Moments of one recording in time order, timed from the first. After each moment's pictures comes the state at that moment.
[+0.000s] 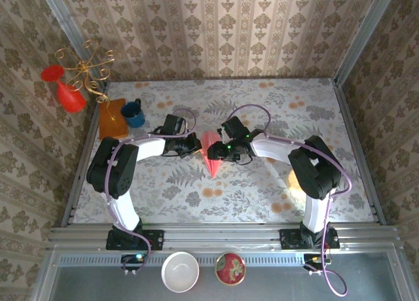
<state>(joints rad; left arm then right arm) -0.44 1.81 0.96 -0.10 0.49 -0.74 0.62 1.87 1.17 -0.31 -0.35 0.61</state>
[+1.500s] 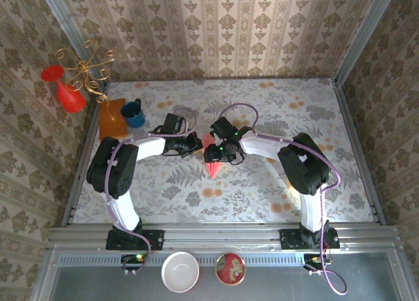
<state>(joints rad) -0.44 1.81 0.98 -0.11 0.53 -0.74 0.67 1.97 1.31 -0.45 -0.24 0.54</state>
